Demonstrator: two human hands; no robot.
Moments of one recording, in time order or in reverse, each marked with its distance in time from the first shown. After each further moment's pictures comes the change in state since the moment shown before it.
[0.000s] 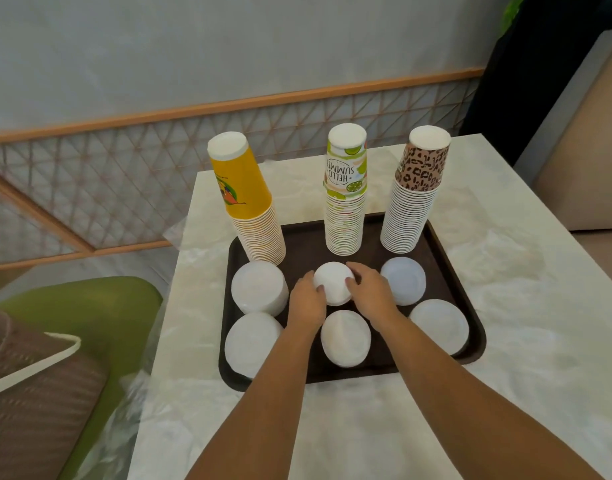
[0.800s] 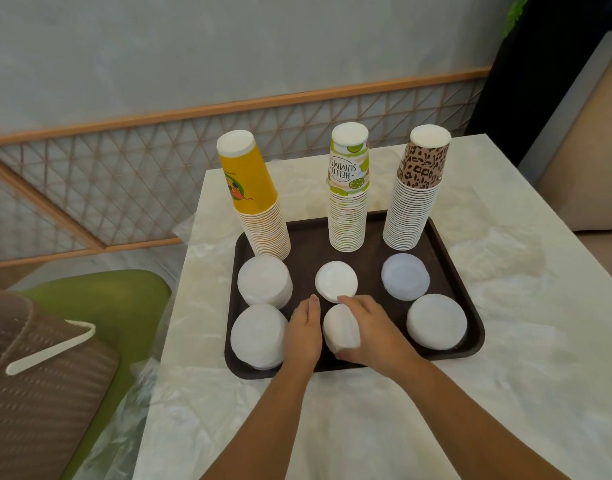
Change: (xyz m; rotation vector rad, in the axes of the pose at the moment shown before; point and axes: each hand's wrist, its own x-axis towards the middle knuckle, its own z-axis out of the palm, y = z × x) left_hand -0.050 -0.038 0.013 -0.480 0.025 -0.114; right_hand -0.070 0.032 -0.003 -0.322 -0.260 -0.335
